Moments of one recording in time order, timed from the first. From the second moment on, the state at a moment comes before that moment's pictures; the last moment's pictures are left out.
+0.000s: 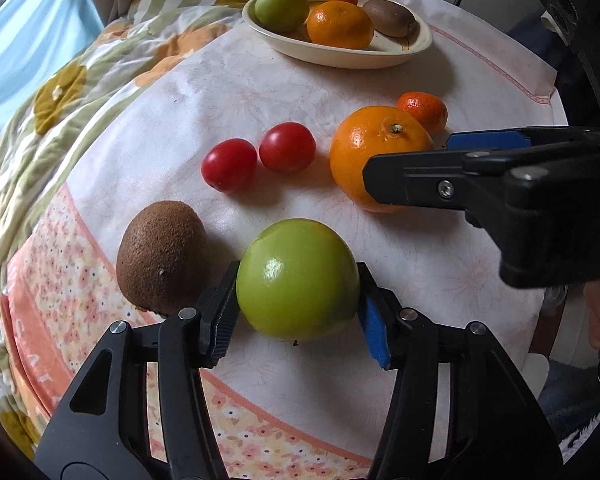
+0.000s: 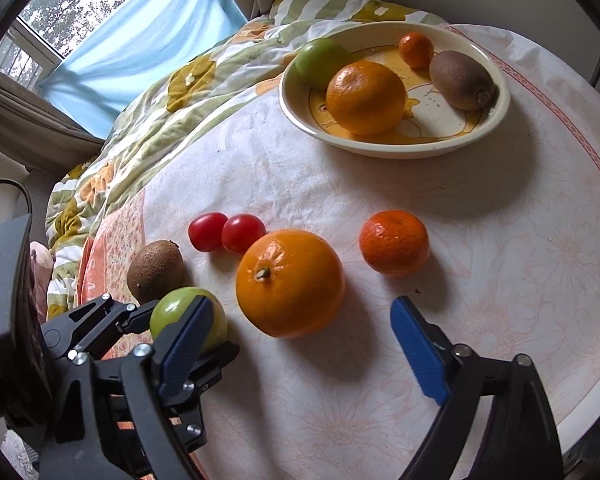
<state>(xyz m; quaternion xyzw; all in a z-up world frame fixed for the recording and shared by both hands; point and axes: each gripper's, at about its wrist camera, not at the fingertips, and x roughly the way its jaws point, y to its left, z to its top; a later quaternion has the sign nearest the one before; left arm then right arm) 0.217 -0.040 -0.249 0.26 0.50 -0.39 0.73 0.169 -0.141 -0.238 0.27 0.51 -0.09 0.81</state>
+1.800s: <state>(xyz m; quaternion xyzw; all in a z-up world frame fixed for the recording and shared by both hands) 0.203 -0.065 -0.153 0.13 0.48 -0.25 0.83 0.170 -0.201 -0.157 0.13 0.48 0.01 0.86</state>
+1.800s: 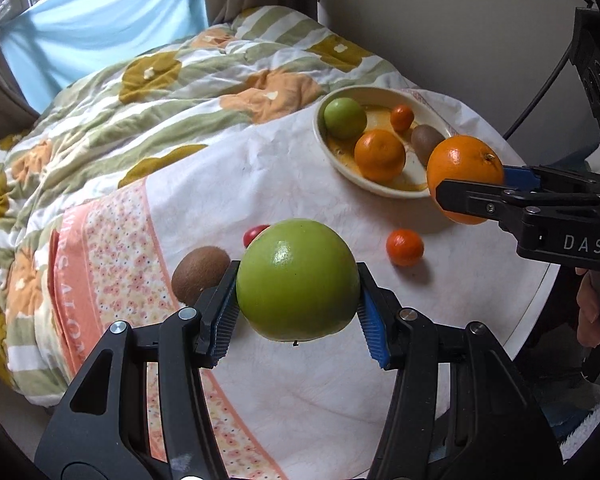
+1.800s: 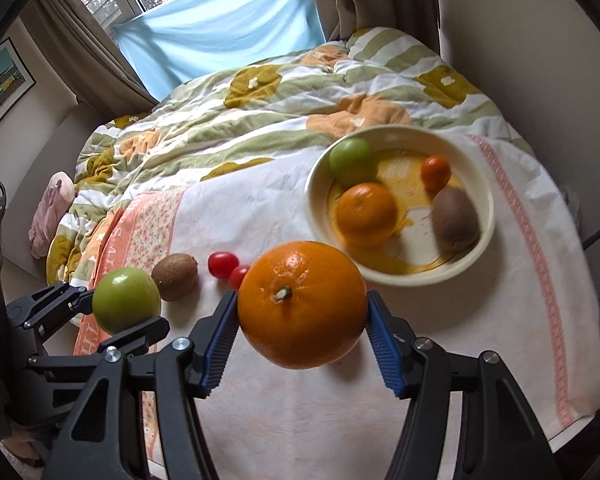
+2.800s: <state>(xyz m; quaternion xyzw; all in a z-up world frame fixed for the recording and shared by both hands) 0.318 -0.250 -0.200 0.11 0.48 -0.24 0.84 0.284 -0.370 -0.167 0.11 0.45 0.06 0.88</state>
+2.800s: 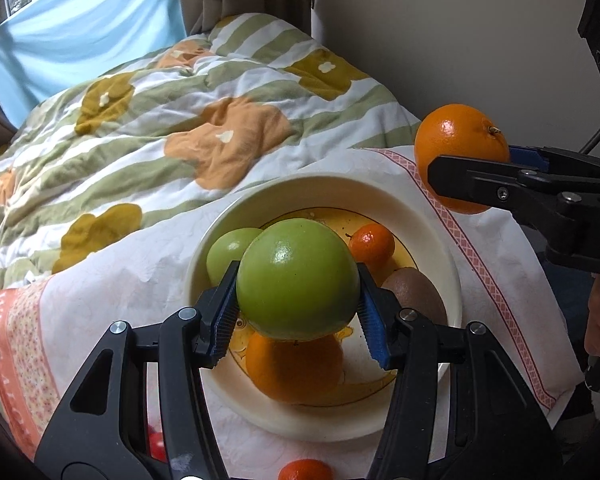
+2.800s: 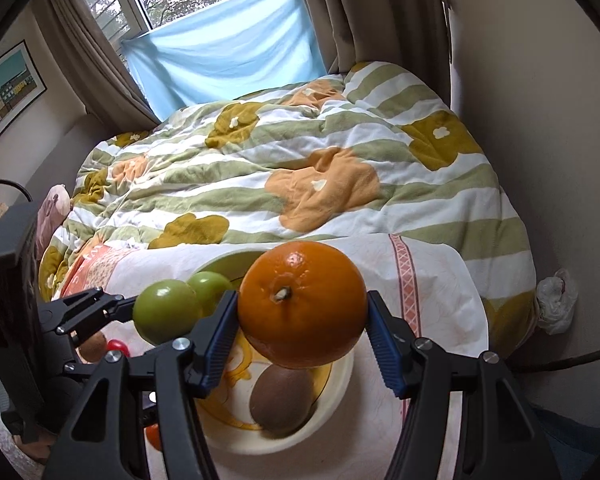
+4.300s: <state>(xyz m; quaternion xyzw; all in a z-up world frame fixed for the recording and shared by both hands) 0.299 -0.183 -0.178 0.10 0.47 -0.20 0.86 0.342 -0.312 -0.203 0.05 0.47 0.14 0.87</state>
